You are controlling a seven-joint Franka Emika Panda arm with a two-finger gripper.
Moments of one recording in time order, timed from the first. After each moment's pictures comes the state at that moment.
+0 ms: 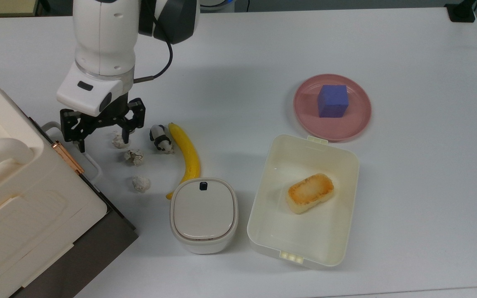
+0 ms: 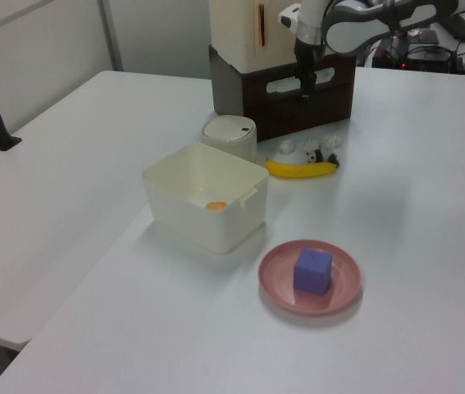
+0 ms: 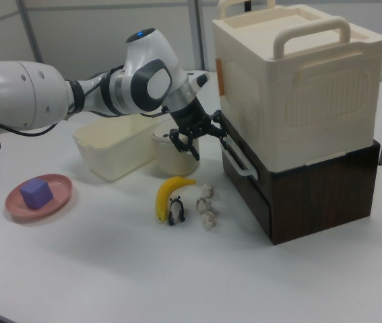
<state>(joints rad) -0.13 0.45 -0.03 -1.47 -0.28 2.20 -0.49</state>
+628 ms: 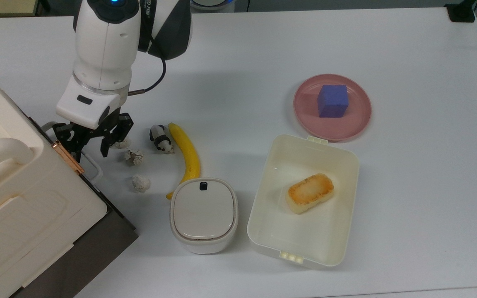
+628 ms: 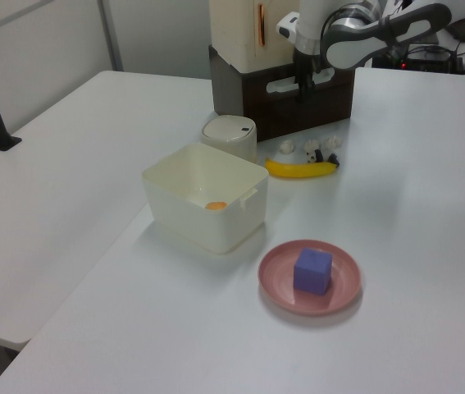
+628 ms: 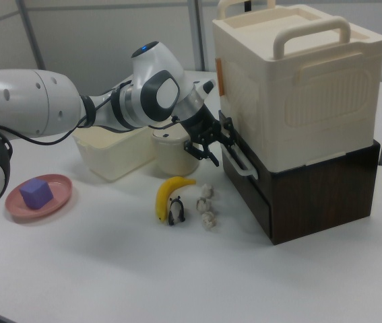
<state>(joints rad) -0.15 0.49 -0.03 -1.47 -0.40 2.29 -0.49</state>
